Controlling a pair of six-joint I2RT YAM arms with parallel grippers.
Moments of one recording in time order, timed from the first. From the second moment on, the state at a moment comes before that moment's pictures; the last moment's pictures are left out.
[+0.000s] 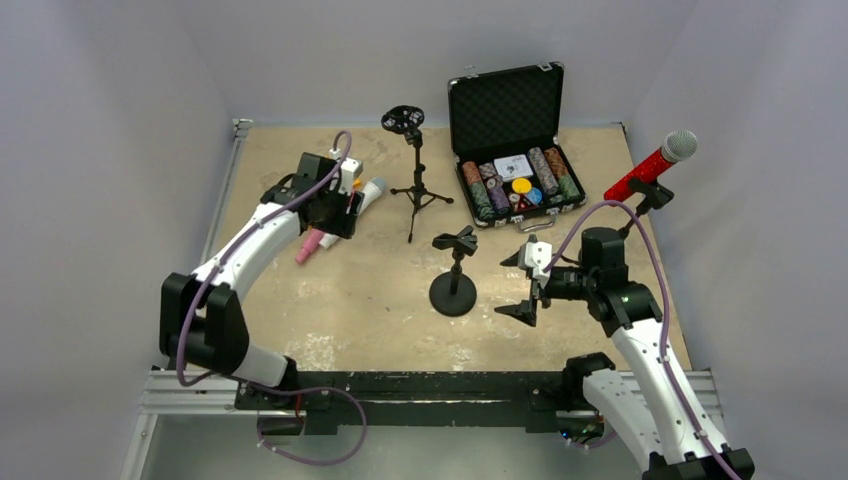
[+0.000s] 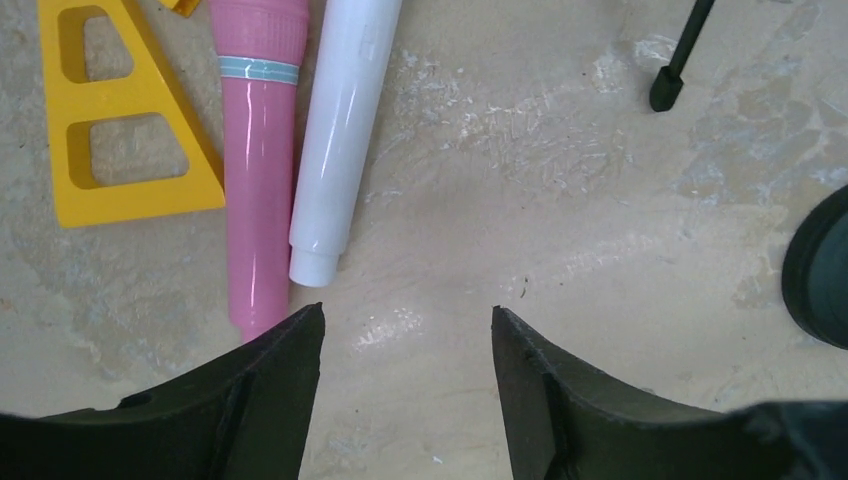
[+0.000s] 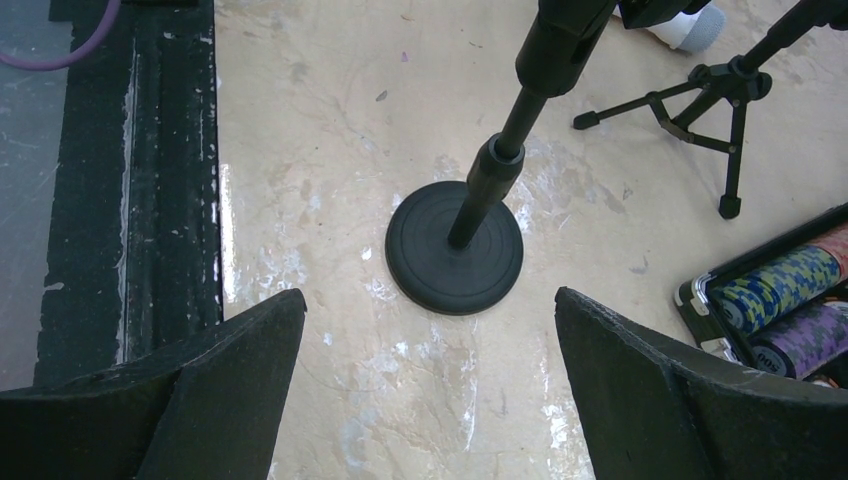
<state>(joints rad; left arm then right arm) -0.29 1.43 1.13 -0.62 0.02 0.06 0.20 0.72 0.68 -0.65 -1.01 -0.76</state>
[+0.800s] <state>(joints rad) -0.25 1.83 1.34 -0.71 -0.04 0.07 0.18 0.72 0.68 -0.65 -1.01 -0.76</state>
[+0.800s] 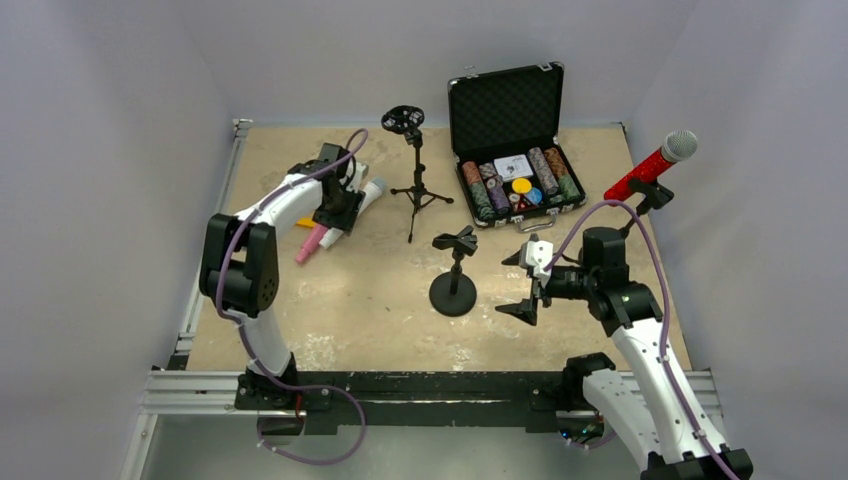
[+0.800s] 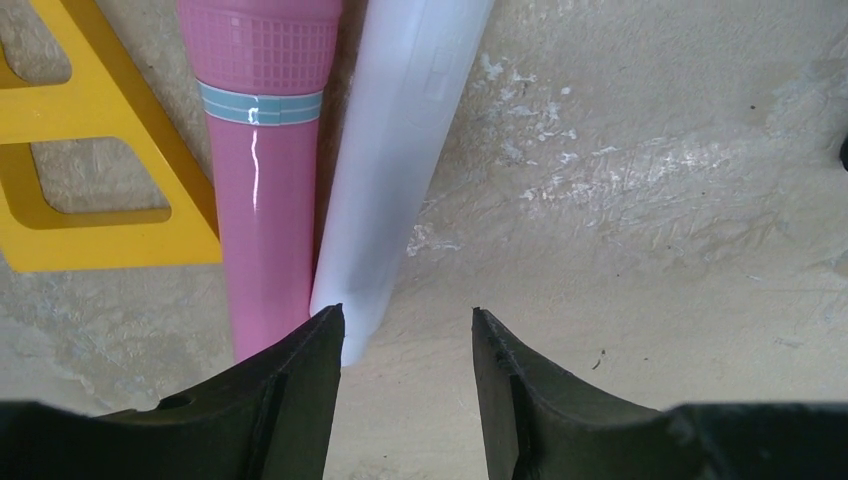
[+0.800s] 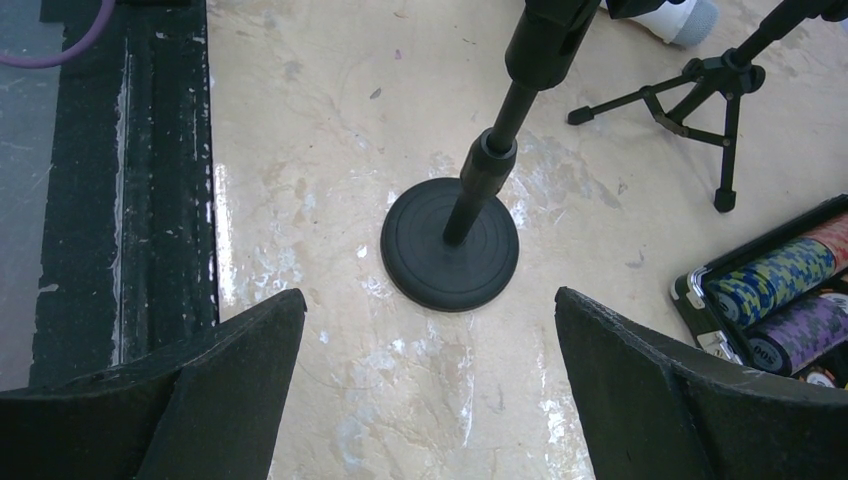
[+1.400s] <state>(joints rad) -0.22 1.93 1.43 -0.79 -0.02 0.06 0.17 0.72 0.68 -0.66 -1.03 -0.78</state>
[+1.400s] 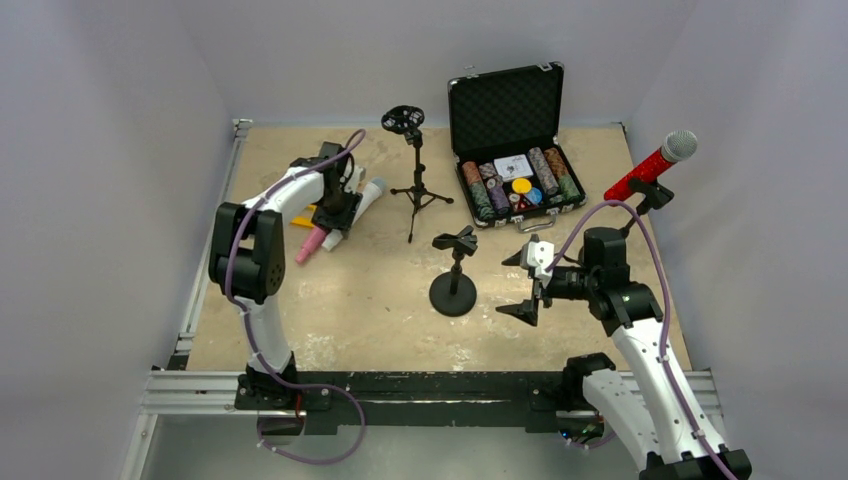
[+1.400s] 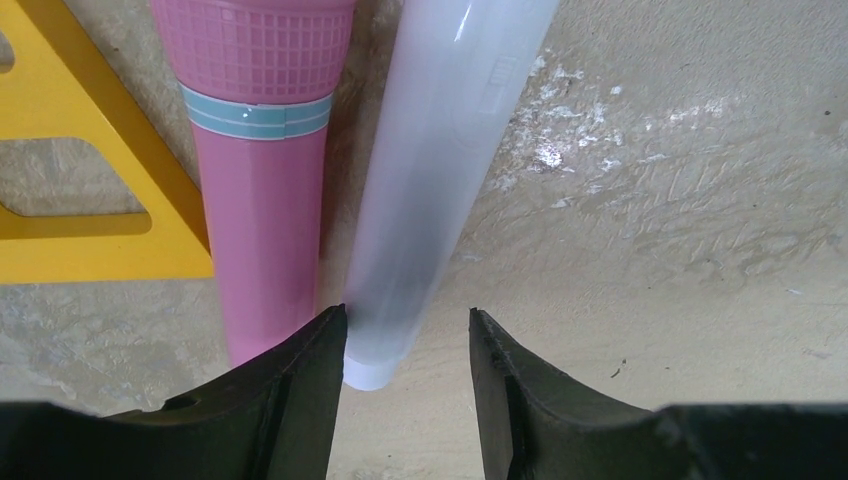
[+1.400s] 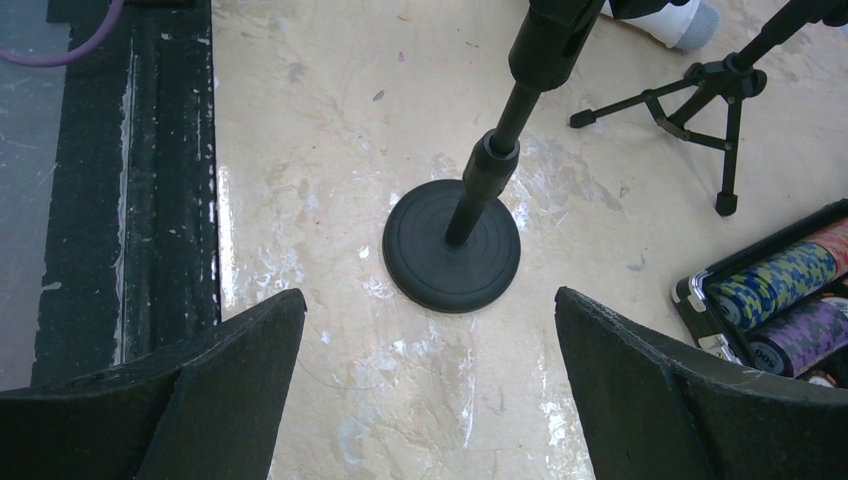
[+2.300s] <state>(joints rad) -0.27 1.77 1.18 -0.94 0.11 -0.08 0.16 0.72 0.68 -0.69 -1.05 -0.80</state>
